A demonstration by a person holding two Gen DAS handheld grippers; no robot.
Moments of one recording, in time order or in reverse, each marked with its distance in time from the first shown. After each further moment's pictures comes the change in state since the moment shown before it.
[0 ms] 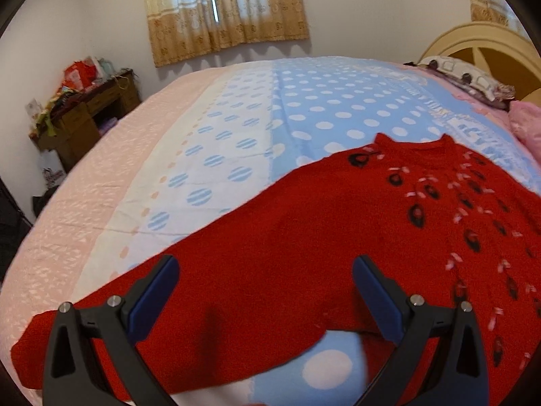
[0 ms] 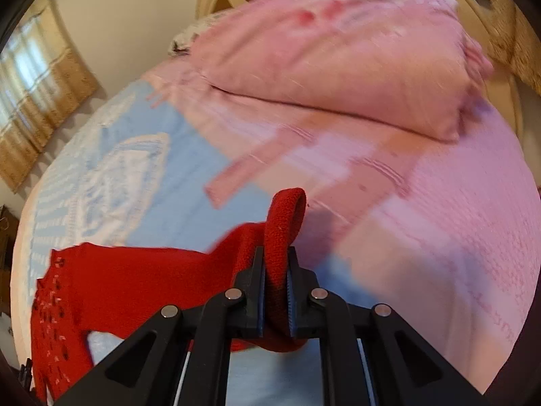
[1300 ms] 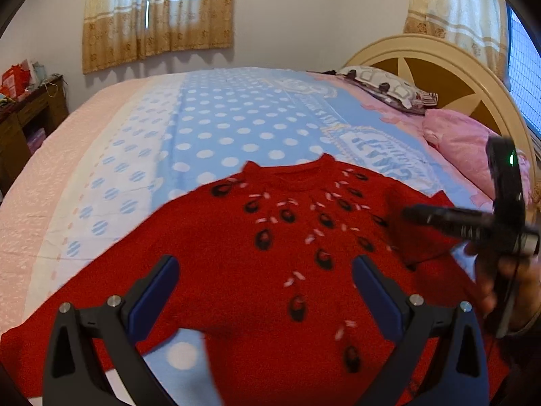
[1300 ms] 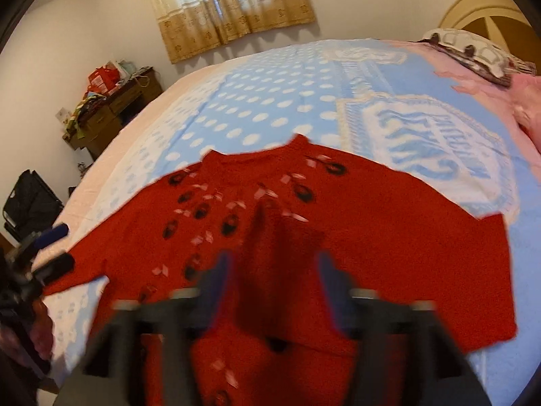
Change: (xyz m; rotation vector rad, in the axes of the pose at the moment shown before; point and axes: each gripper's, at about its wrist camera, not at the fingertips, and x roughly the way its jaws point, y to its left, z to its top) left arm -0.062 -0.078 0.031 0.052 0.008 -0.350; right arm 0.006 0.337 -0.146 -0.606 0.070 0.523
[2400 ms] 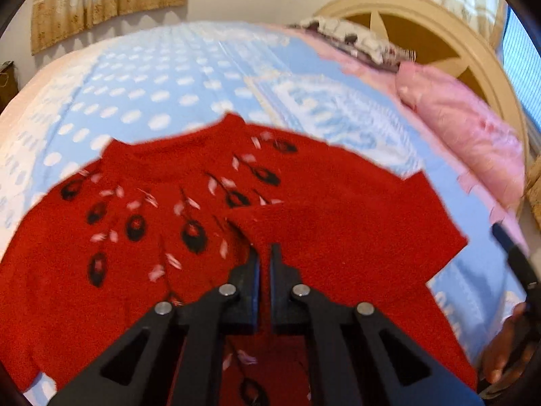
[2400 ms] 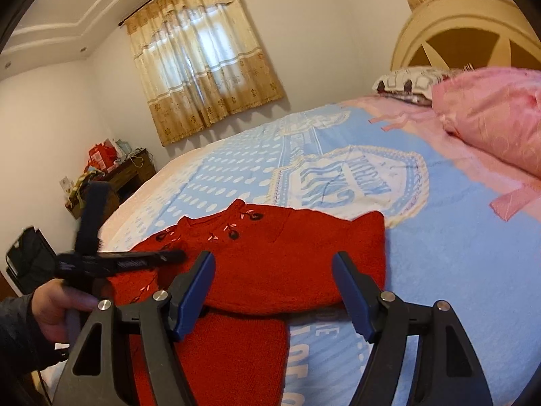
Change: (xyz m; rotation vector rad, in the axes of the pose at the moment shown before) left arm 0.097 -0.099 0.027 0.013 0.171 -0.149; right arm -0.104 -0.093 -0.061 0.126 -0.354 0.002
